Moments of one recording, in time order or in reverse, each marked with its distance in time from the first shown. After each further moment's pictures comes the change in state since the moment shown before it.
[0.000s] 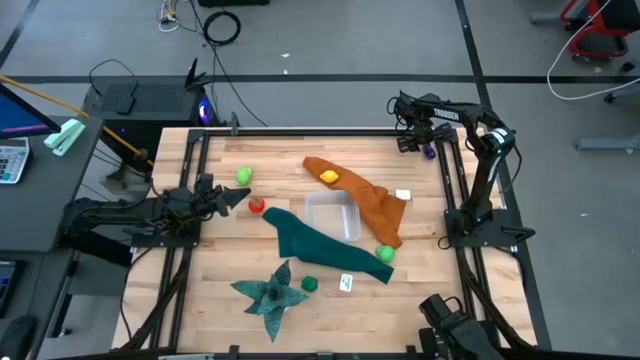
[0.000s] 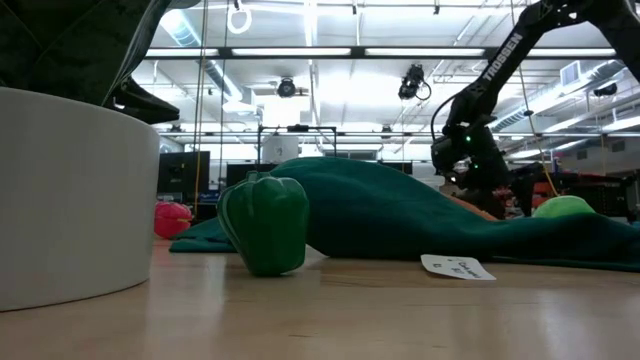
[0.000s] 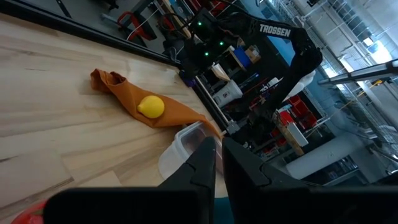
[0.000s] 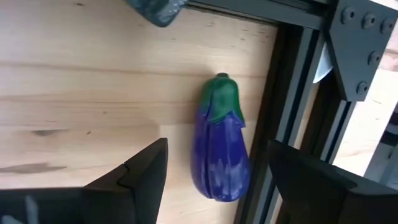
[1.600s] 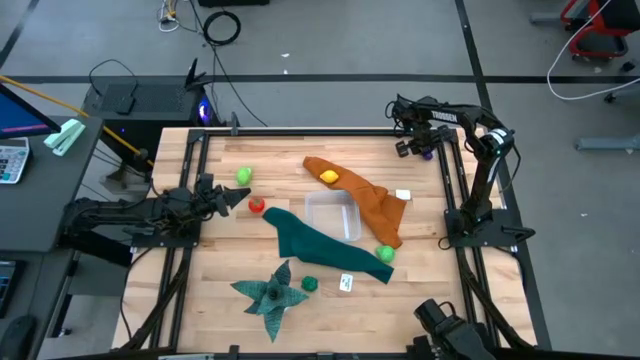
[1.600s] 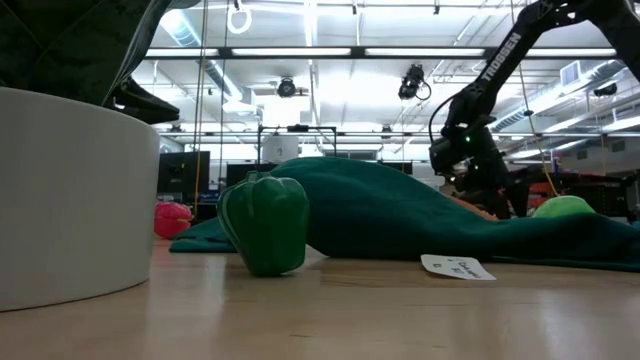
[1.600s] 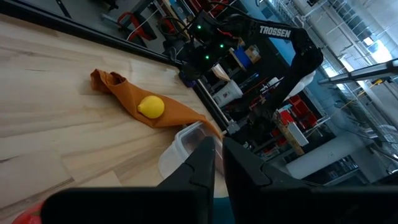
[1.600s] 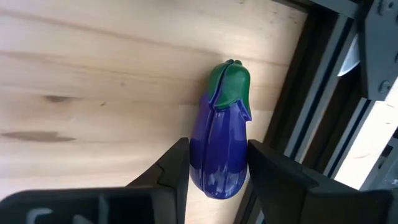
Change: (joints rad) left arm 0.000 0.000 0.000 0.000 0.000 0.003; right arm 0.035 0.000 -0.023 -0.001 -0.045 -0.057
